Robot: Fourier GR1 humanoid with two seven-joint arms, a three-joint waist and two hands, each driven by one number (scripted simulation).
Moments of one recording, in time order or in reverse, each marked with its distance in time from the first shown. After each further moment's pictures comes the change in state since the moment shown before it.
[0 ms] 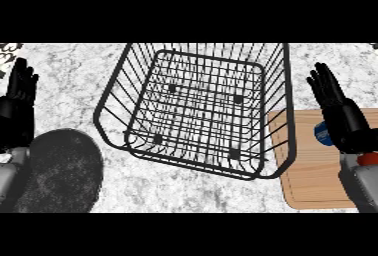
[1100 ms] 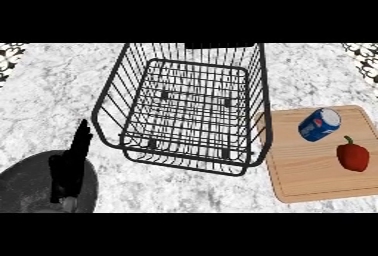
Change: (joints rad) left arm 0.268 -0.194 -0.171 0.015 -0.030 -0.001 0.033; right arm 0.546 -0.110 -0.529 -0.228 0.072 -0.651 0.276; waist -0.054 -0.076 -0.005
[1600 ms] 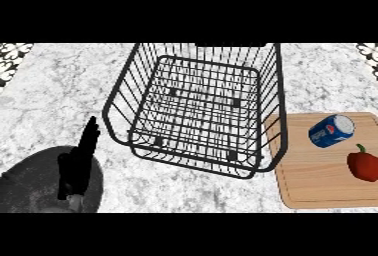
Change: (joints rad) left arm -0.019 -0.017 -0.032 -0.021 -0.028 -0.003 0.019; right arm 0.248 -0.299 0.185 -0.175 0.194 0.109 0.526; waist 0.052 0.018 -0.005
